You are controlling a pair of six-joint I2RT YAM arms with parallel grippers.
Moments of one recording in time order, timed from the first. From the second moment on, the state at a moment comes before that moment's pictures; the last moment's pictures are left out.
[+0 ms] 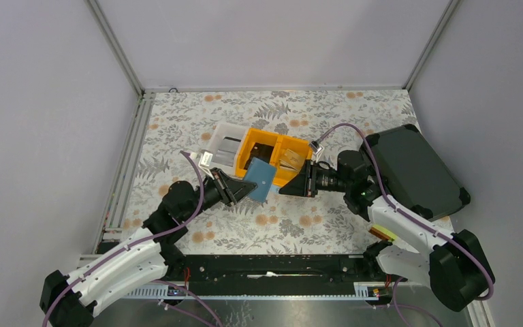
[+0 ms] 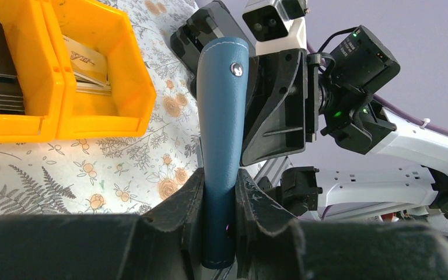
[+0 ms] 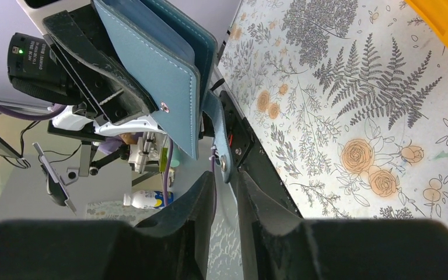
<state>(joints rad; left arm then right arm) -0.75 0.65 0.39 0.23 0.17 -0.85 0.54 1.09 0.53 0.28 -0.79 0.91</state>
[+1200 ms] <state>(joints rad) -0.75 0.64 0.36 0.25 0.15 -0.85 0.54 1.12 0.53 0.33 -0.80 0.94</state>
